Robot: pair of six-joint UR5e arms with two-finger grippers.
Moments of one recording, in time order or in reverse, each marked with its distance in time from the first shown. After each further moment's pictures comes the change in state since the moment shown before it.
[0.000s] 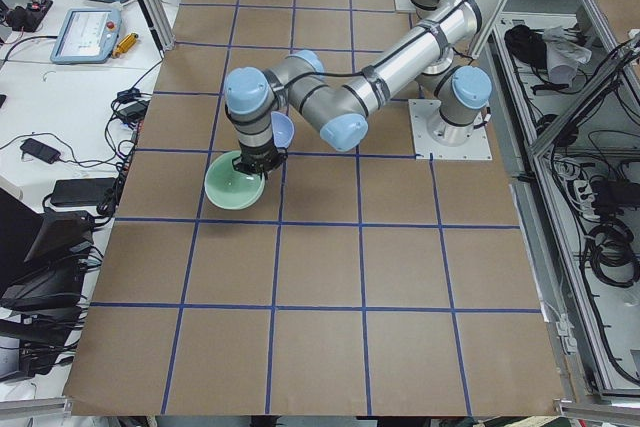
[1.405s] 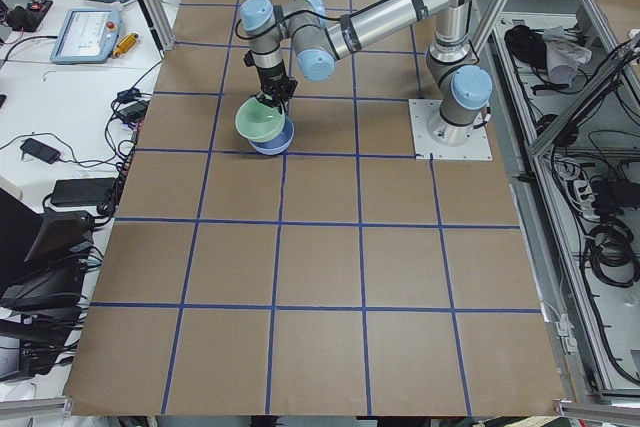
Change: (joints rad) left arm -0.344 0.071 -0.302 0.157 0.145 -0.561; right arm 0.001 0.000 0.000 0.000 0.000 0.000
